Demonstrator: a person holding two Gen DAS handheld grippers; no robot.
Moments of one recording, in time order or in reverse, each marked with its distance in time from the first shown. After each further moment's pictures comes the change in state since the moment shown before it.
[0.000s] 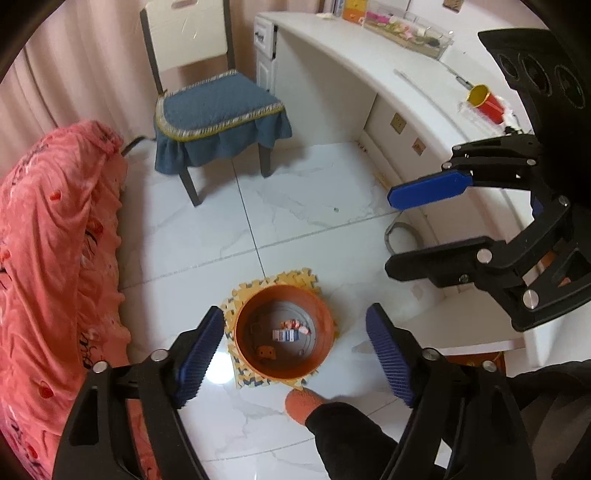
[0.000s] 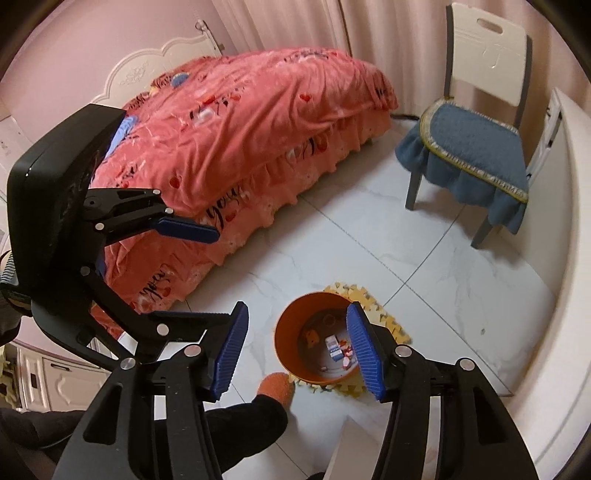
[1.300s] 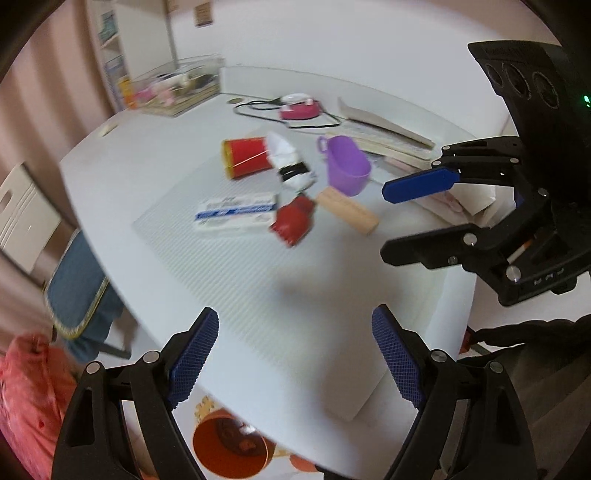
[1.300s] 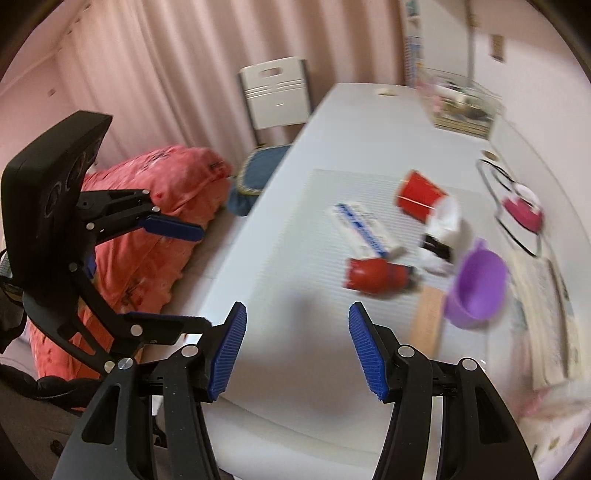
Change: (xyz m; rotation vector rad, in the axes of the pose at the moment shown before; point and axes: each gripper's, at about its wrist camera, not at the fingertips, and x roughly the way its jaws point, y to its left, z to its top) left arm -0.033 -0.271 0.112 0.620 -0.105 -0.224; right arm -0.292 -0.135 -0.214 0.464 -0.294 -0.379
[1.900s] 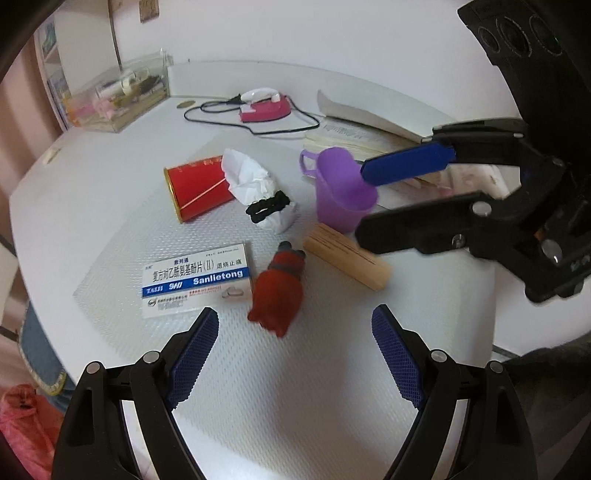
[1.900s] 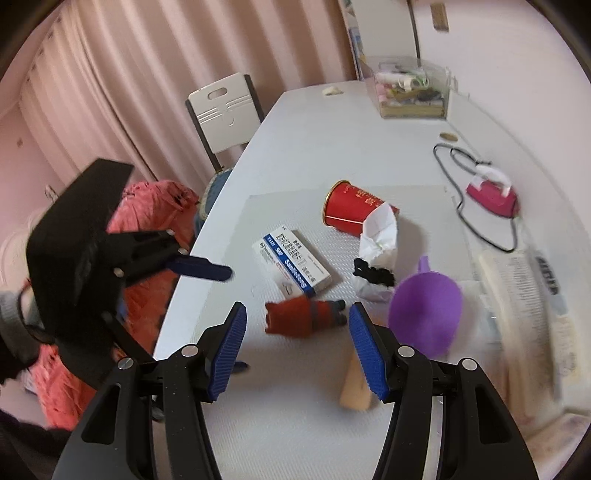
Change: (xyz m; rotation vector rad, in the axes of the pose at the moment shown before) left arm 0.085 0.013 0.073 0.087 0.035 -0.126; right arm 0.028 -0.083 0.033 0.168 -0.029 -0.018
